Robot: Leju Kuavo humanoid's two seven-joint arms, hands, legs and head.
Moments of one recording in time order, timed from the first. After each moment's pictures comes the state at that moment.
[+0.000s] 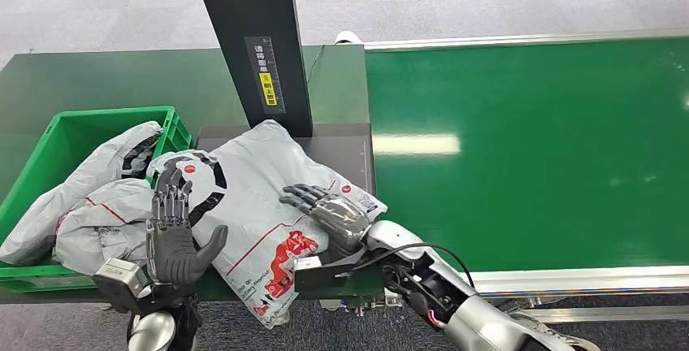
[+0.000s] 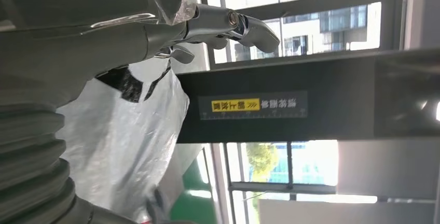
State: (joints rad) left arm -0.06 -0.06 -0.09 -1.36 -0.03 0.01 -0.59; right arm -0.56 0.03 0.88 -0.74 0.66 -0.11 -0.46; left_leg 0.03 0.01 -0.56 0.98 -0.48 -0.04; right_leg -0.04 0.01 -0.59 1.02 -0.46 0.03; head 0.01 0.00
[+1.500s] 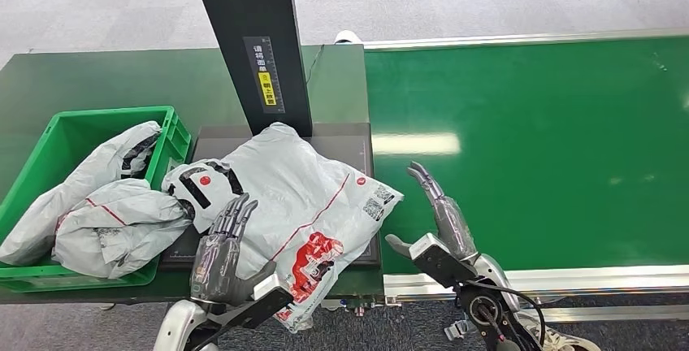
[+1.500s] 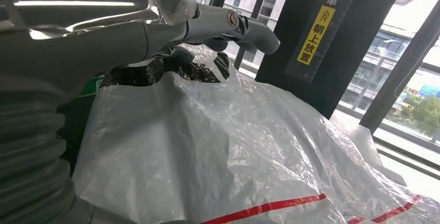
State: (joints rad) left arm 0.00 -0.05 -0.23 -1.32 -1.13 0.36 -0.15; right arm -0.13 -0.11 0.35 -1.24 0.43 -0.09 -0.47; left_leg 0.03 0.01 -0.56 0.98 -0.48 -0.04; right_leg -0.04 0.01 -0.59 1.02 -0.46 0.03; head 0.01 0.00
